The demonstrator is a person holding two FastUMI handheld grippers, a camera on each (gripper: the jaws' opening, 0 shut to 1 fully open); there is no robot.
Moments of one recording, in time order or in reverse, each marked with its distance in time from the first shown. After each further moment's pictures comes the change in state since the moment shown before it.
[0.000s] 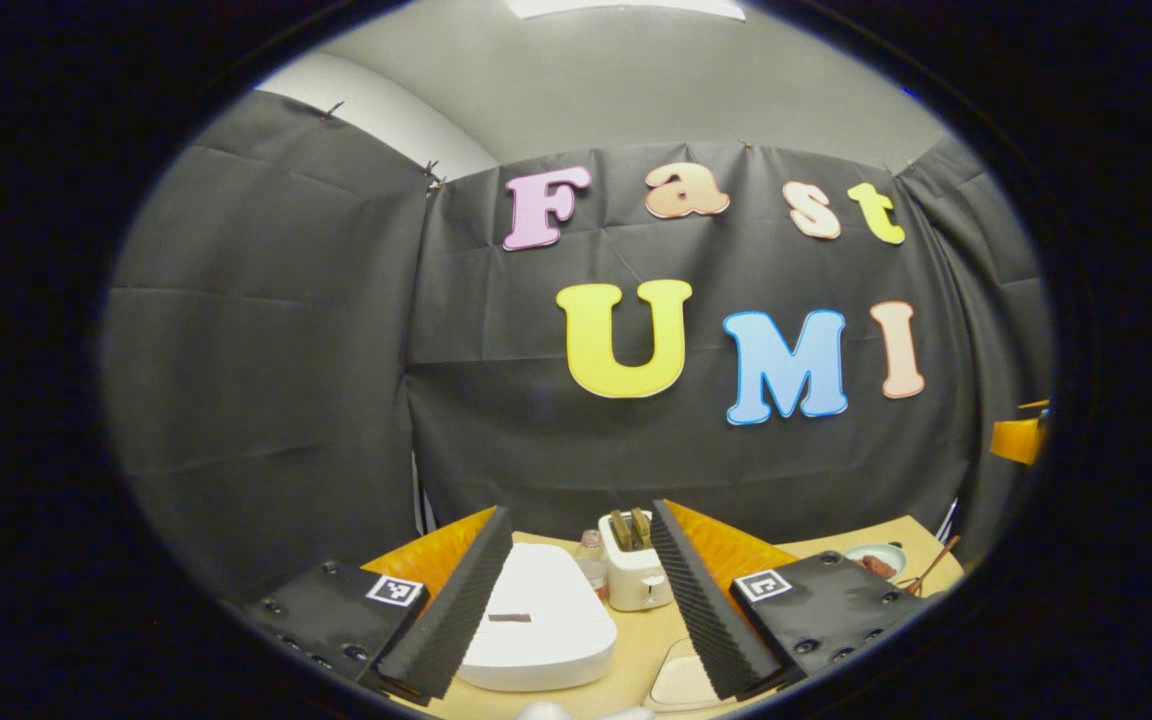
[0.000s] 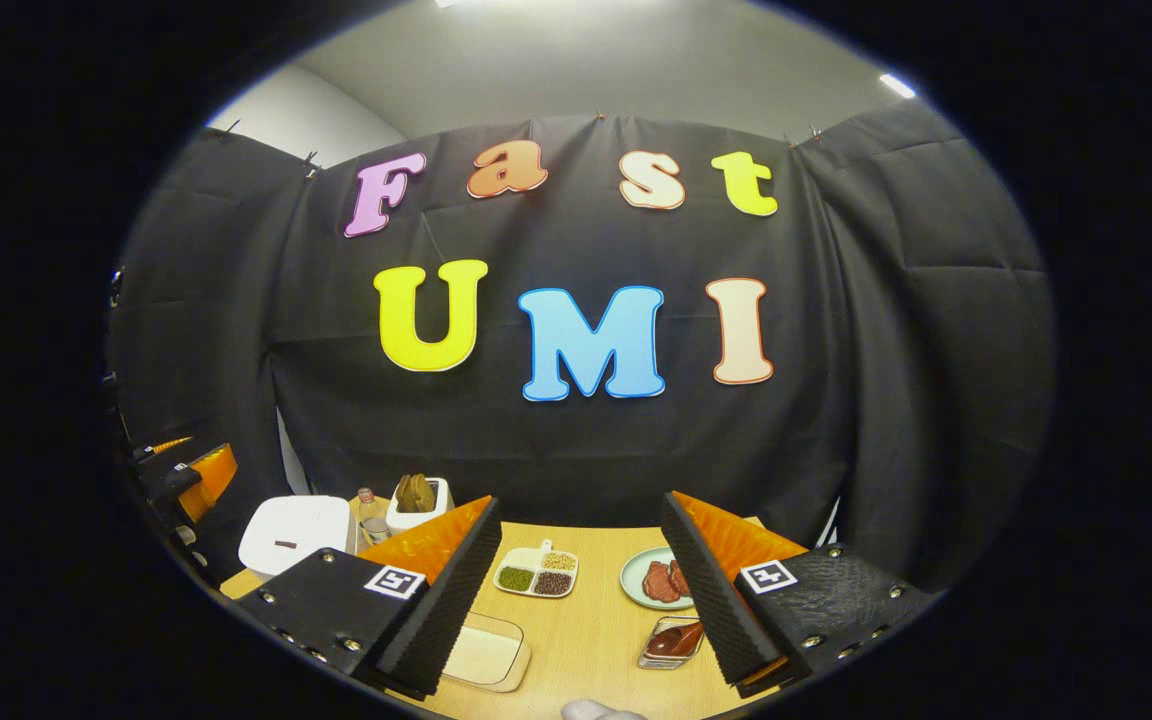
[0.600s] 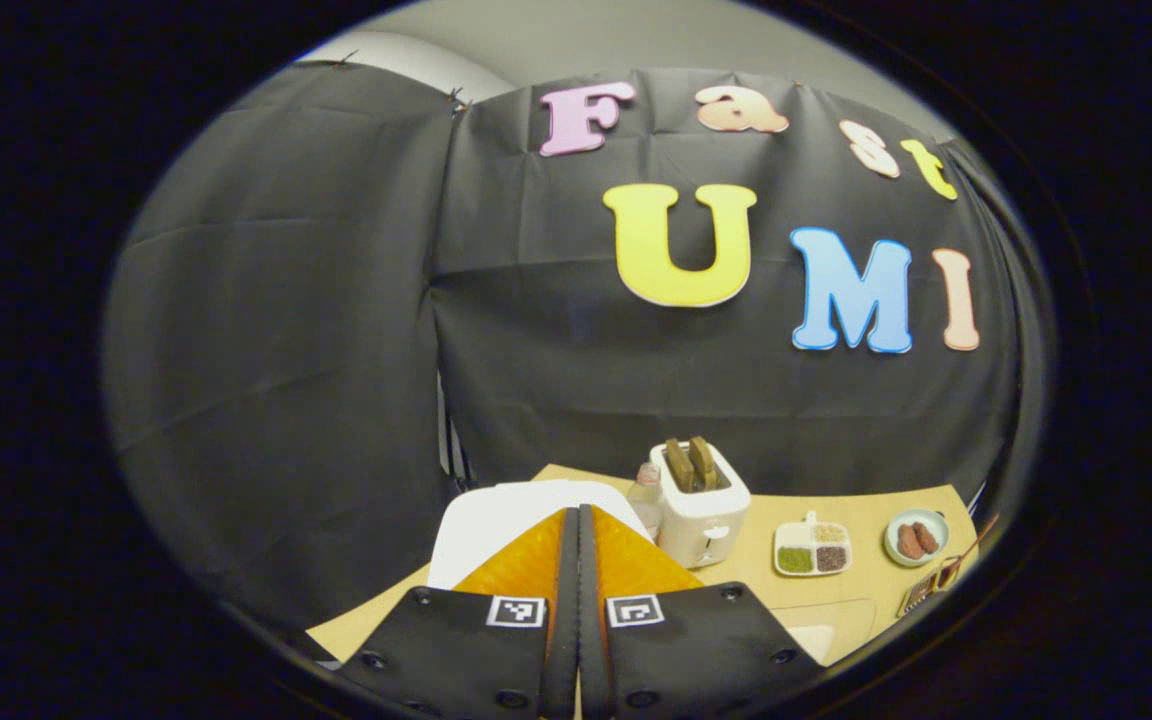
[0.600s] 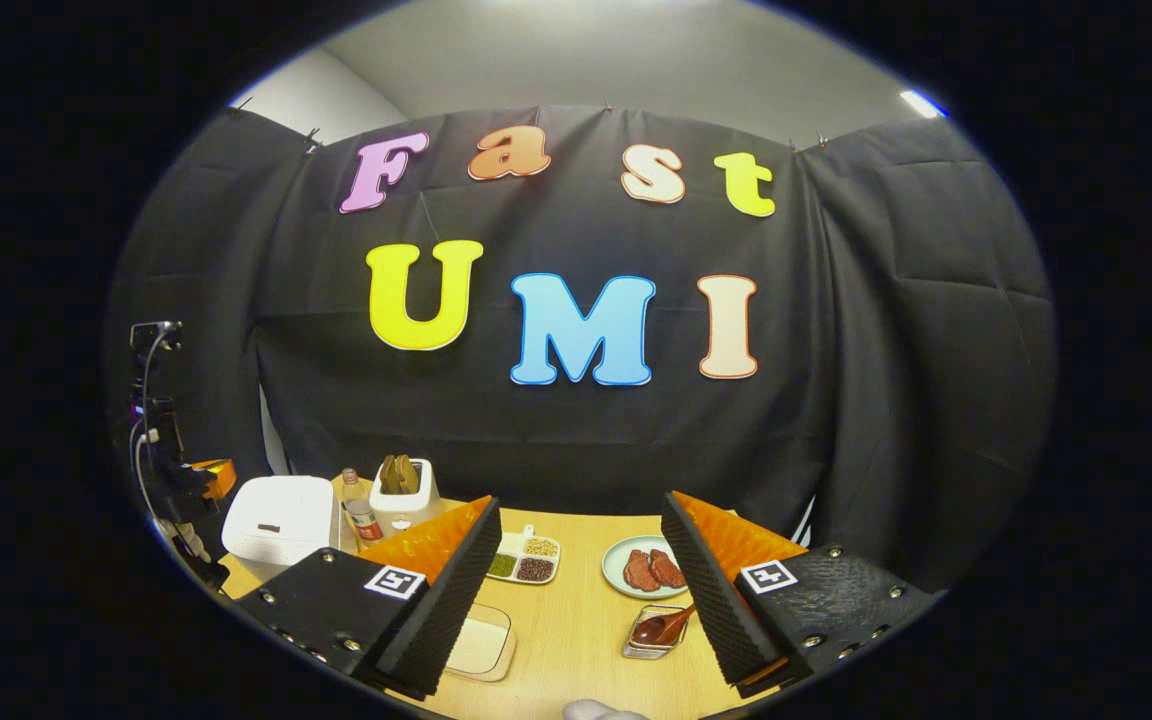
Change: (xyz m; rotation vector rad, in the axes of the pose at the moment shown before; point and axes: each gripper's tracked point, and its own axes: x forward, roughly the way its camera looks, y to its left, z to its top) left arm 0.080 0.063 -0.125 -0.034 0.289 0.121; right arm -0.013 0.004 -0.009 -0.063 0.053 -0.064
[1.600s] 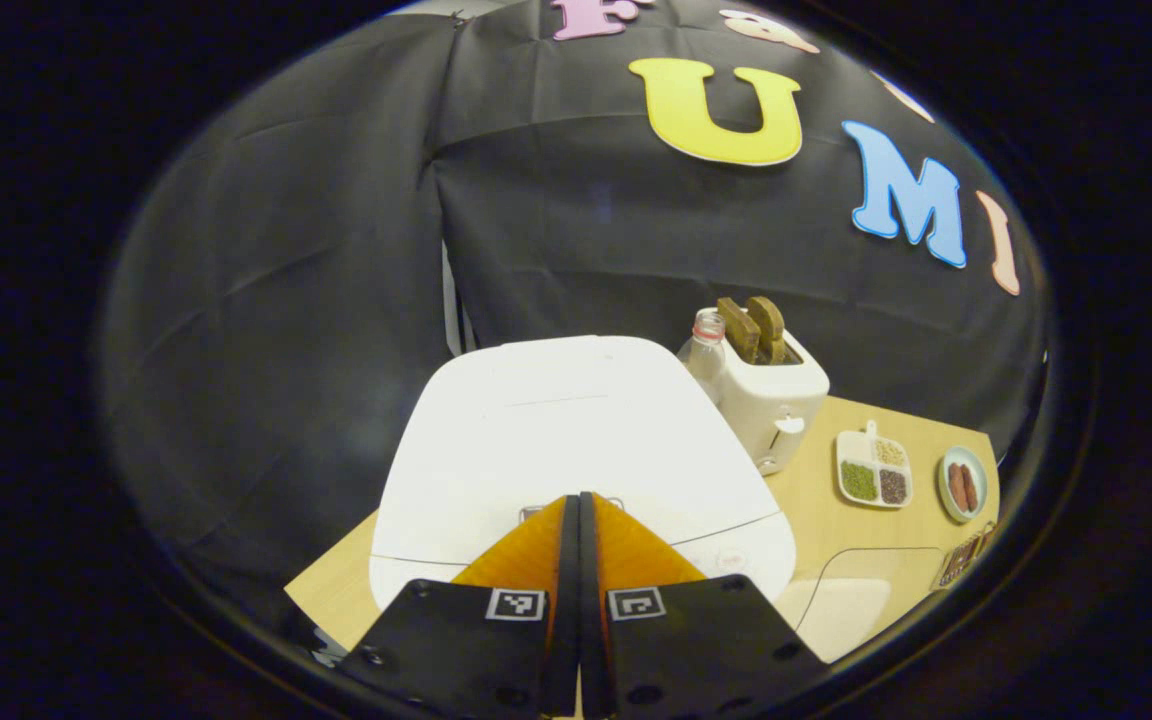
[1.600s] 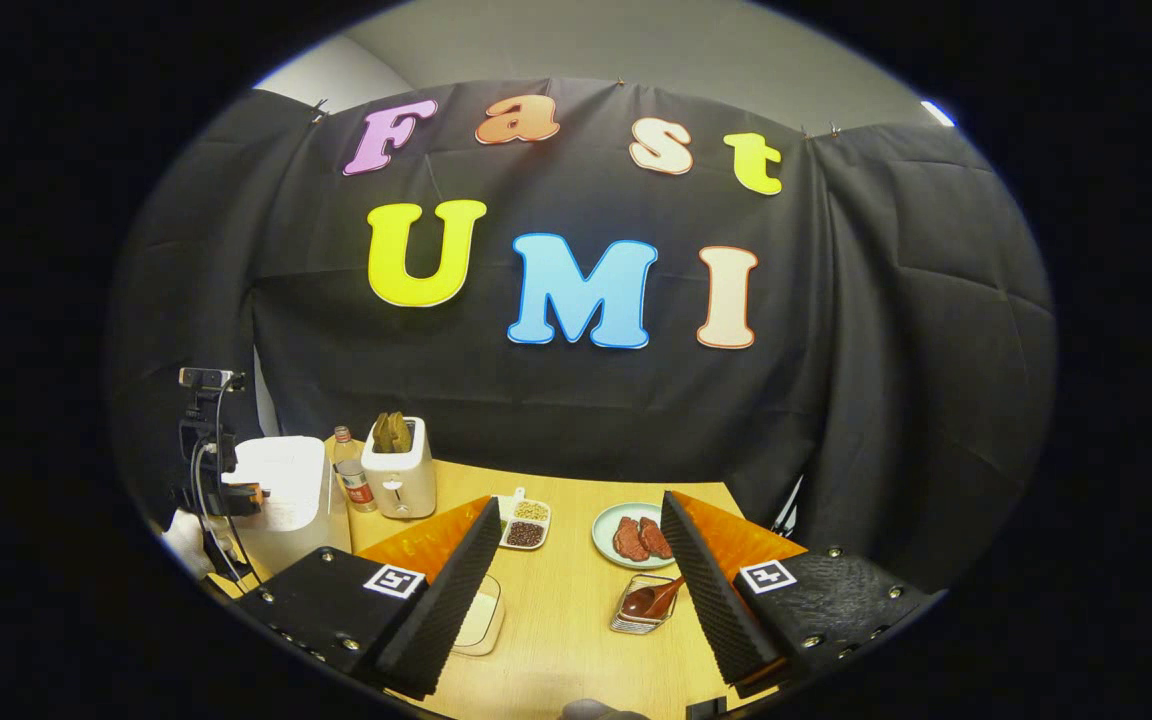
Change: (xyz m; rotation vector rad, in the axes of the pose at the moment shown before) left arm 0.066 0.015 -0.119 -0.007 0.325 0.039; right arm -0.008 0.006 -0.030 -0.035 0.094 0.000
